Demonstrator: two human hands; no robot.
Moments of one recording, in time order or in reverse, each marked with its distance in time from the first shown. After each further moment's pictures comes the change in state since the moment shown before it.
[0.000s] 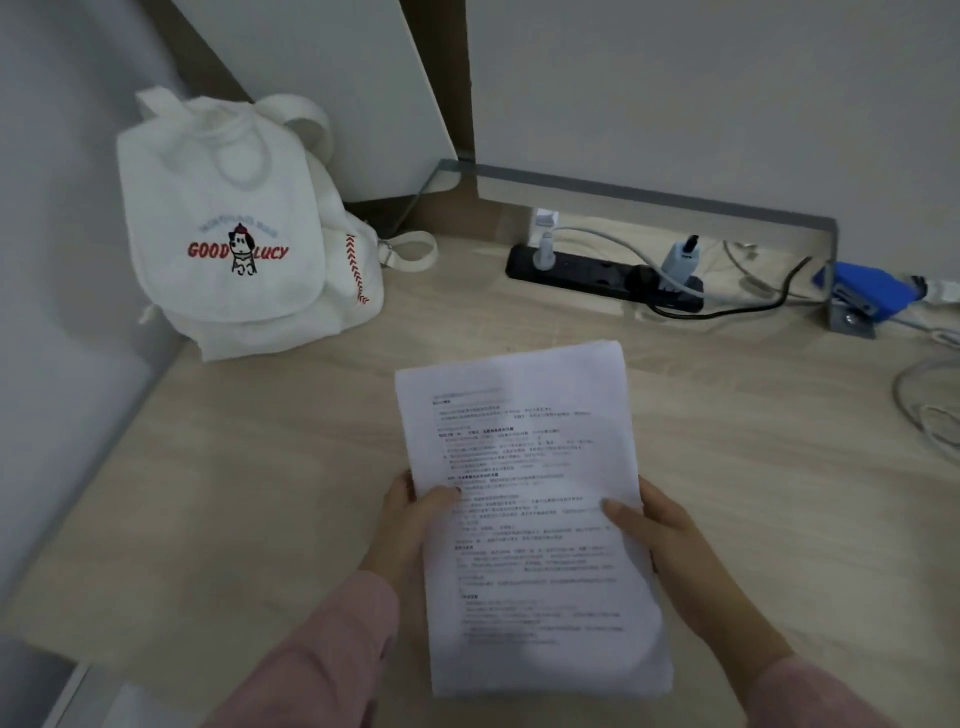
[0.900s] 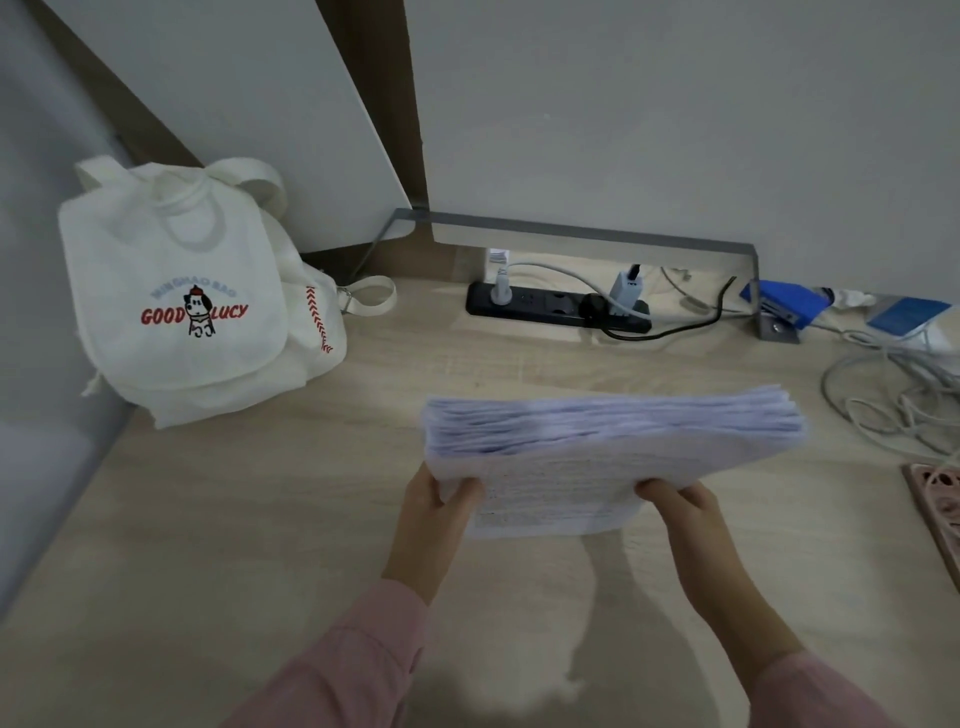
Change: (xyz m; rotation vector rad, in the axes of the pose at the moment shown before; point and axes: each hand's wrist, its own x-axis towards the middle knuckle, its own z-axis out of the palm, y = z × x) left_hand -0.013 0.056 0.036 0.084 -0.101 0.377; right_hand 0.008 -0.021 -0.006 -0.001 0.419 -0.257
